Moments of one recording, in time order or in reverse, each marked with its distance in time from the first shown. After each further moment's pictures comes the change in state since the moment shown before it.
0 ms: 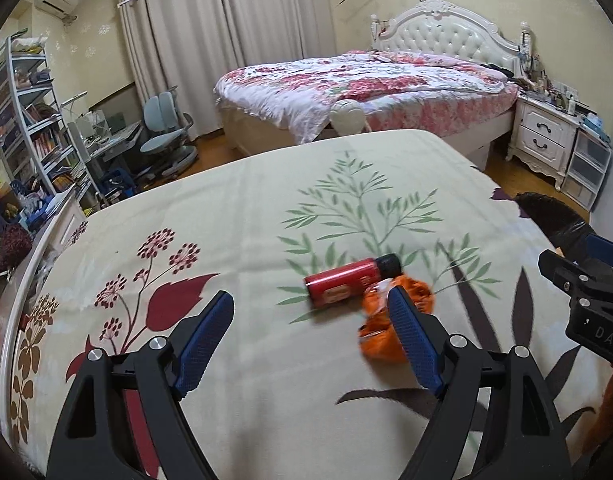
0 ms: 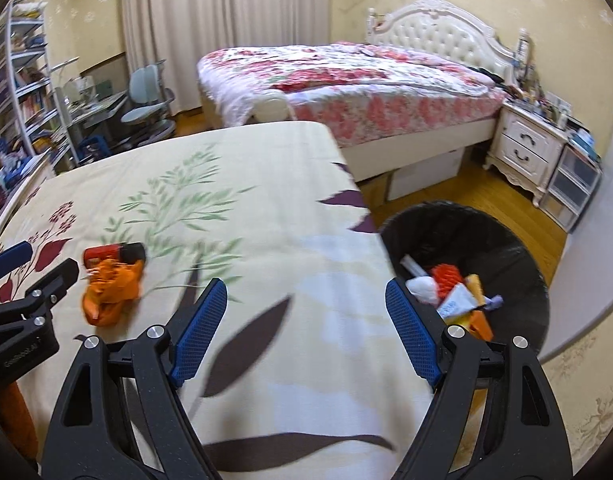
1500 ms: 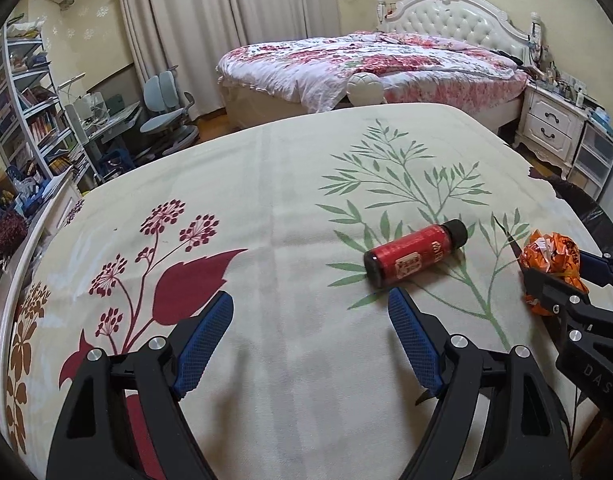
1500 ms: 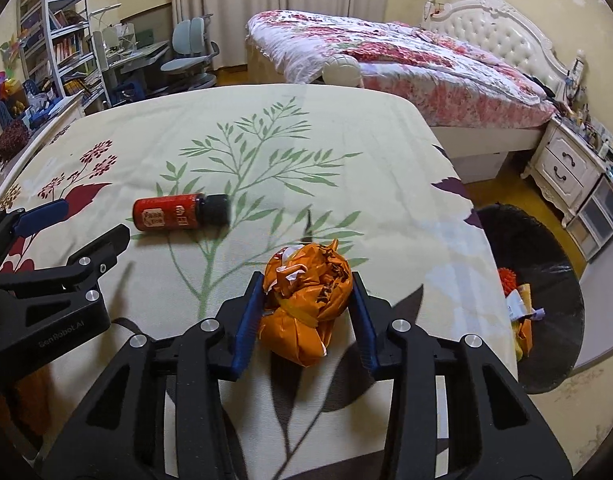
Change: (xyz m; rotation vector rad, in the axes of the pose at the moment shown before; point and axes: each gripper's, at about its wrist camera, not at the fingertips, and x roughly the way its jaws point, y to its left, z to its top) left arm 0.032 0.026 -0.009 0.008 0.066 -0.022; right arm 0.023 0.061 -0.008 -0.134 0.120 0.069
